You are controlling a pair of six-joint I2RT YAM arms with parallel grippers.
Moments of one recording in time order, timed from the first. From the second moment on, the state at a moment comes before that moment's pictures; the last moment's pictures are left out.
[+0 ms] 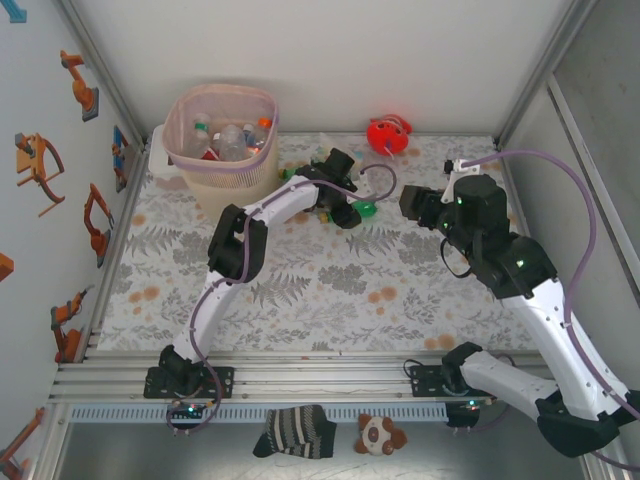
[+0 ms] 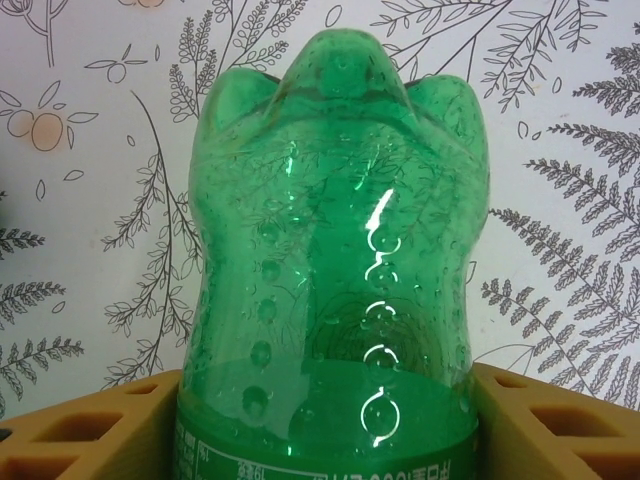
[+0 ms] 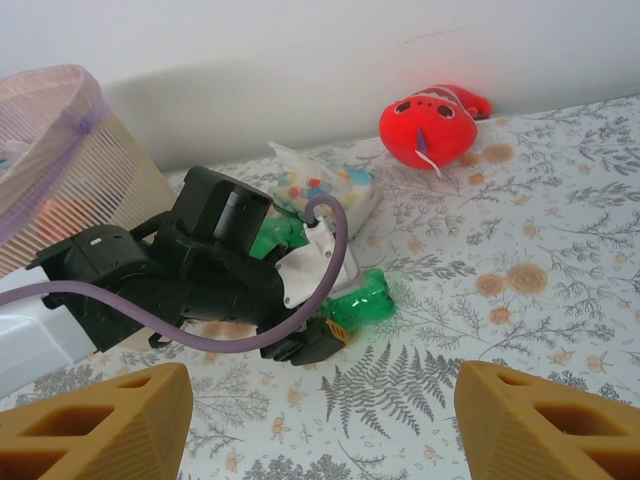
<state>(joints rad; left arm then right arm) -0.73 2.49 2.17 -0.76 0.19 0.53 0.54 0.95 1.27 -0.76 0.20 0.45</state>
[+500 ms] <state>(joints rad) -0.73 2.47 2.16 -0.79 0.19 0.53 0.54 0.96 1.27 -0.76 0.20 0.46</state>
